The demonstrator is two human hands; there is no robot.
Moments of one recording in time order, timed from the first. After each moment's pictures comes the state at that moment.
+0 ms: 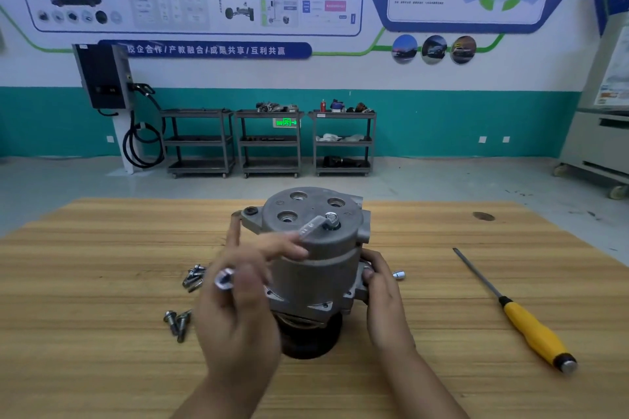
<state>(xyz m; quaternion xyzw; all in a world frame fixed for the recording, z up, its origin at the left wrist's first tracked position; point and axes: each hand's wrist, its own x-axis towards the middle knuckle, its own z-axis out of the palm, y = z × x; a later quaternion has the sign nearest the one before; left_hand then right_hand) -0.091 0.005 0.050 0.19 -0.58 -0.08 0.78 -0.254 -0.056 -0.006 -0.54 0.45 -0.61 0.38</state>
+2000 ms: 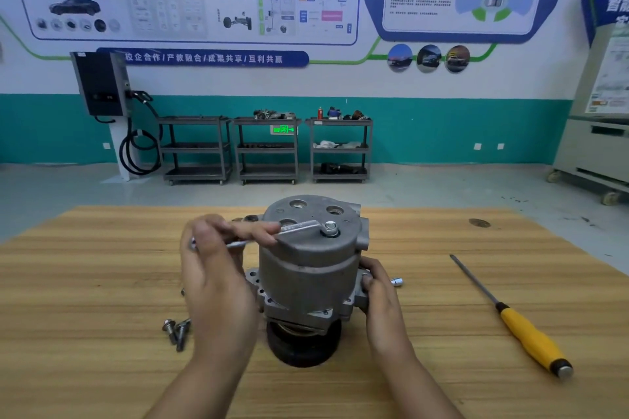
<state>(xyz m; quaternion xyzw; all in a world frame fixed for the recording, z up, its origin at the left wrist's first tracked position) -0.076 -0.013 0.063 0.22 -0.46 -0.26 0.82 -0.236 -0.066 -0.026 -0.54 0.43 -0.62 0.37</state>
